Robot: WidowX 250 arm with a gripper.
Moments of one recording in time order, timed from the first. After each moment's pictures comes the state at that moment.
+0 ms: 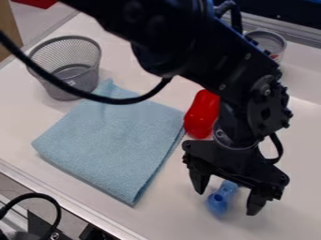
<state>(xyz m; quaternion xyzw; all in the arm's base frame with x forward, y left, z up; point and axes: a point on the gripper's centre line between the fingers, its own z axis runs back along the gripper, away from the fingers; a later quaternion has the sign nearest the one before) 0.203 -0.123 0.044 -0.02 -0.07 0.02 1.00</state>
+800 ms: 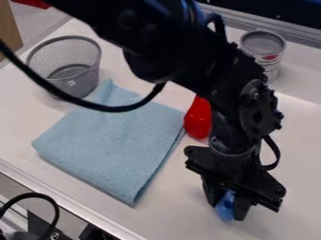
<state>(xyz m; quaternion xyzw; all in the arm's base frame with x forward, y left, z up) 0.202 -0.118 0.036 -0.05 -0.06 -0.03 1.00</state>
